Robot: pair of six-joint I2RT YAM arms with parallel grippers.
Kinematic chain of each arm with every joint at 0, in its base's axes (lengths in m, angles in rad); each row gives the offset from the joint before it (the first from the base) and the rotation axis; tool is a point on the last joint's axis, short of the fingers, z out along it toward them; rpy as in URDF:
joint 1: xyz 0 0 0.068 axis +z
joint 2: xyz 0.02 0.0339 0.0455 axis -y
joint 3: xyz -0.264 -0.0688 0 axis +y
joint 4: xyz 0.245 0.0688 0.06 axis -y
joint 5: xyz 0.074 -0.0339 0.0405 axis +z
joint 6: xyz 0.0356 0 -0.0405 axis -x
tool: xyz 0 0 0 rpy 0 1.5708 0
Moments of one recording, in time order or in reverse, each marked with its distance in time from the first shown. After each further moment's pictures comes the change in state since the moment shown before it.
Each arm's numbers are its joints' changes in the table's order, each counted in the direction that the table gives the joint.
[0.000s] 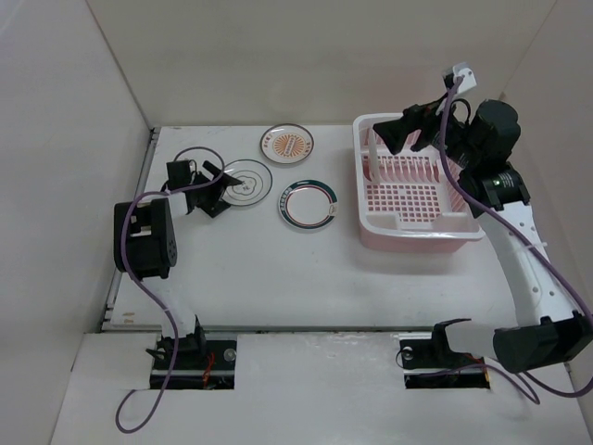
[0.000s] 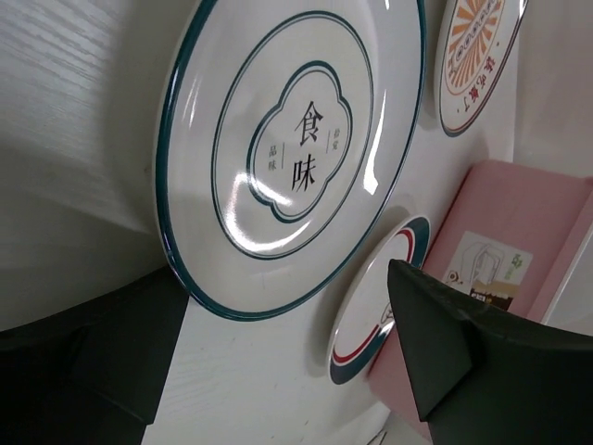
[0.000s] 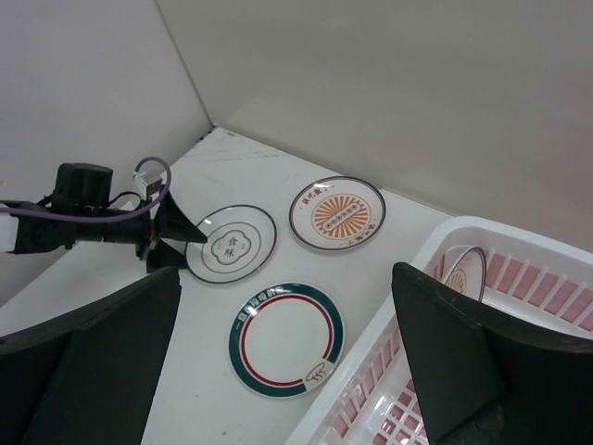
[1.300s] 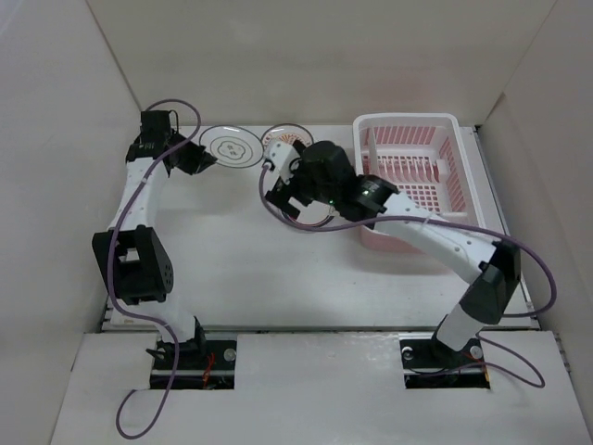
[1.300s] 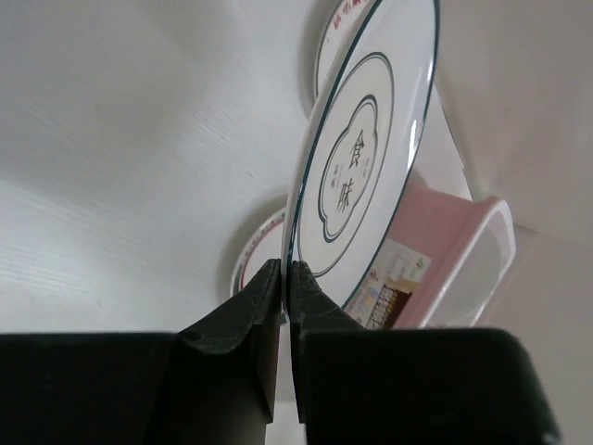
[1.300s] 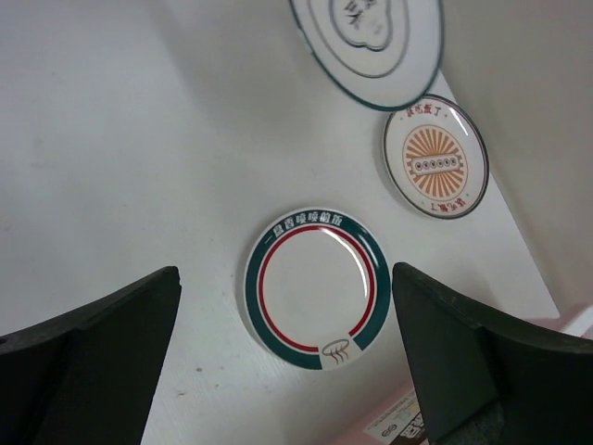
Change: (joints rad) left arm -0.009 0.212 -0.444 -0.682 0.212 0.027; right arm 0.681 -0.380 -0.162 -0.230 -0.508 0.542
